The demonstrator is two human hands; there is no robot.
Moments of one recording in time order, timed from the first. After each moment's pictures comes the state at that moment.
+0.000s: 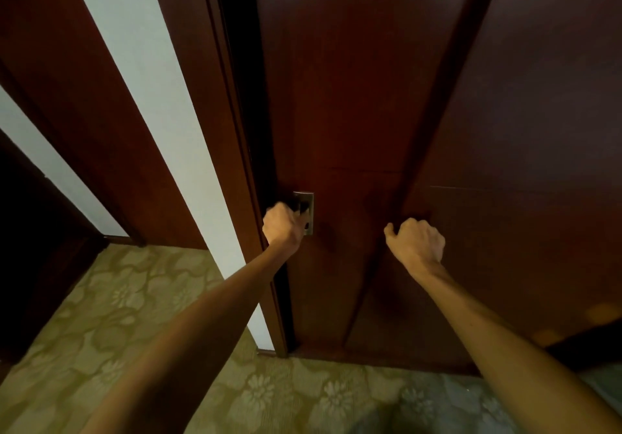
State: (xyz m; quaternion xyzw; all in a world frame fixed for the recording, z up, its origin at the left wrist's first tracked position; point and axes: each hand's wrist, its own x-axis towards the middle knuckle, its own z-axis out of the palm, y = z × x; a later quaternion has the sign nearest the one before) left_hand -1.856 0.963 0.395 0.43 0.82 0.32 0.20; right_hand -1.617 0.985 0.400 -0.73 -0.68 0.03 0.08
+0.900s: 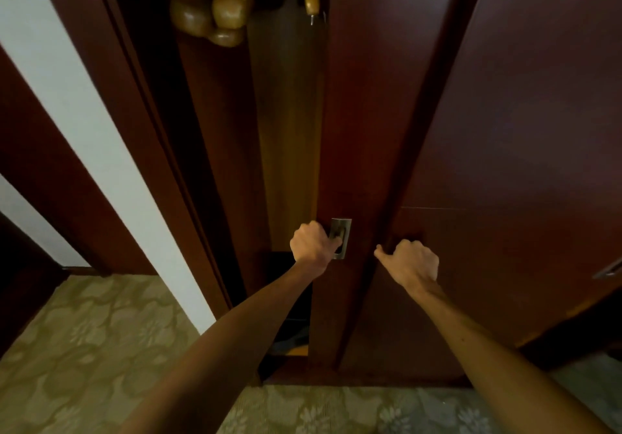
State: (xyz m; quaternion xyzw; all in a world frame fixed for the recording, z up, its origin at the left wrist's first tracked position) left_hand -1.714 1.005 0.403 0.54 0.79 0.22 0.18; right_hand -1.519 0.998 0.398 -0.74 -0.67 0.01 0.09
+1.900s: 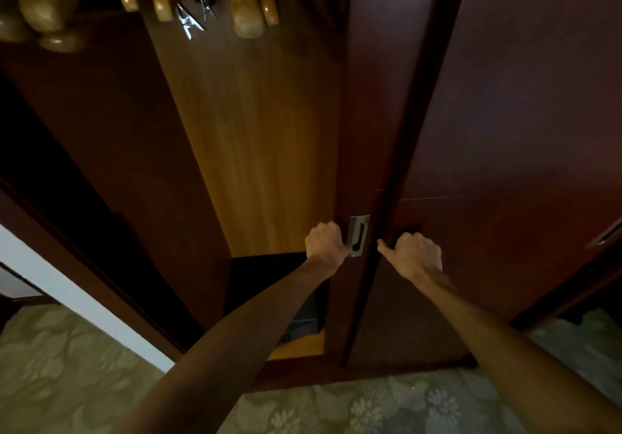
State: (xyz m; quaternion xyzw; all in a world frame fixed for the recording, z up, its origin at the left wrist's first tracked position) left_hand -1.516 1.033 0.409 0.67 0.71 0.14 0.16; right_hand -1.332 1.025 0.394 -0.73 -0.68 0.04 0.08
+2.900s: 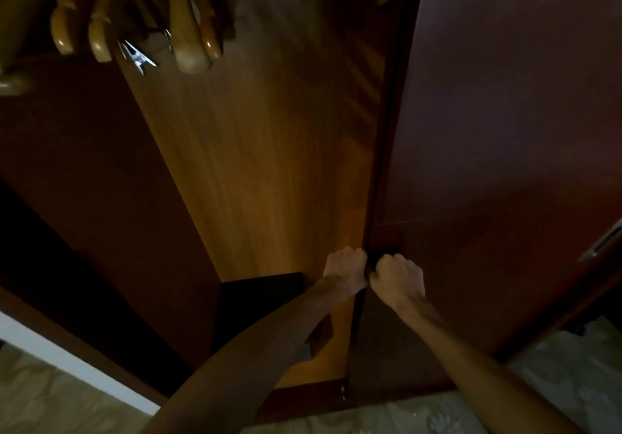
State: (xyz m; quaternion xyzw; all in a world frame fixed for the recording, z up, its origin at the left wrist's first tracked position) left_hand -1.439 1.048 0.422 0.81 0.58 0.03 0.11; right_hand -1.328 1.013 0.427 -0.72 -0.69 0.07 0.07
